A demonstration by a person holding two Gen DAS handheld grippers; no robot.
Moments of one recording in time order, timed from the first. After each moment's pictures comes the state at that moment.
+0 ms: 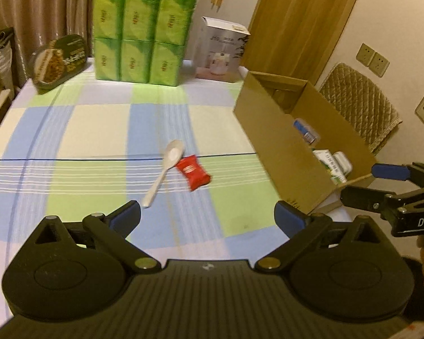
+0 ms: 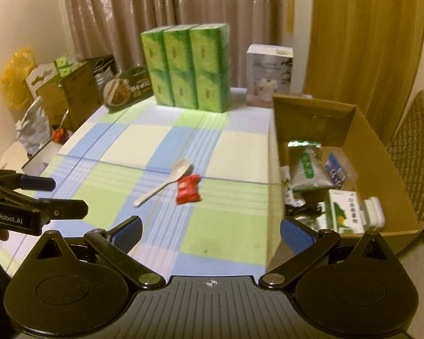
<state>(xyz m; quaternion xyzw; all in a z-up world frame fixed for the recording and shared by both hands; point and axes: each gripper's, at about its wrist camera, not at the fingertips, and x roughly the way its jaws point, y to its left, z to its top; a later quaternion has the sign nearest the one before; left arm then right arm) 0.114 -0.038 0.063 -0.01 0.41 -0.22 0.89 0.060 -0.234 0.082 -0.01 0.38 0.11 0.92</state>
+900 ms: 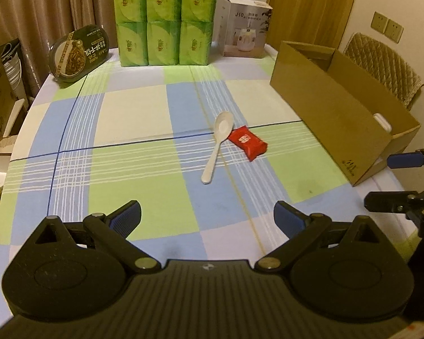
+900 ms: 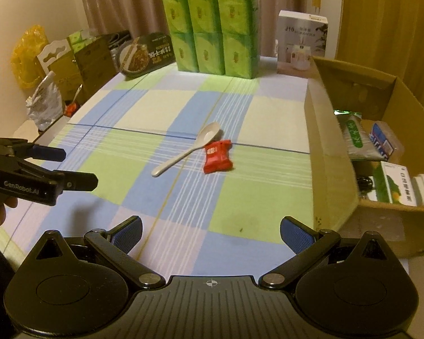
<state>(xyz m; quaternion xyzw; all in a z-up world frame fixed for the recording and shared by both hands) 0.133 0.008 0.010 0.05 0.42 -0.21 0.88 0.081 -0.202 0.014 -0.01 0.42 0.14 0.90</state>
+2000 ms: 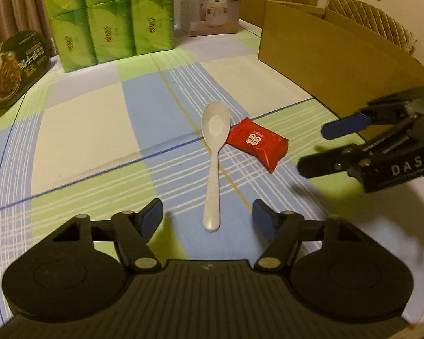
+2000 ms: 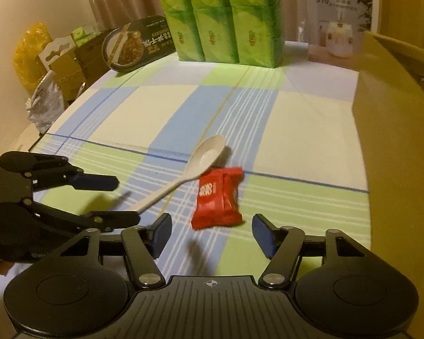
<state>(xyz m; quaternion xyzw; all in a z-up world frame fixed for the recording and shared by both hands) 0.230 -0.039 -0.080 0.13 0.40 -0.29 0.86 0.218 -0.199 -0.061 0.01 0.43 0.19 0.88</state>
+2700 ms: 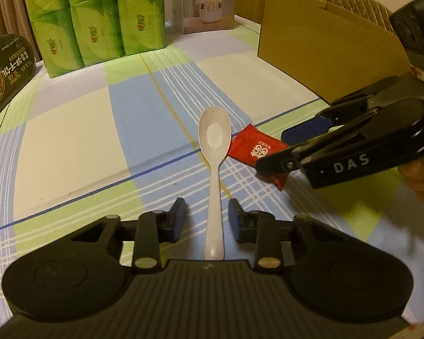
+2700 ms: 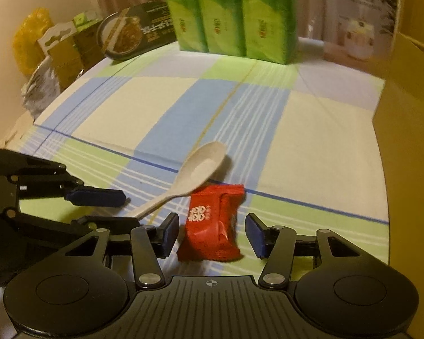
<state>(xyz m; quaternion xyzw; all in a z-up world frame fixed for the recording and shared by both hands) 0.255 -0.054 -0.094 0.13 0.40 -0.30 0.85 0.253 -0.181 -0.084 -0.03 0.44 0.20 0.88</state>
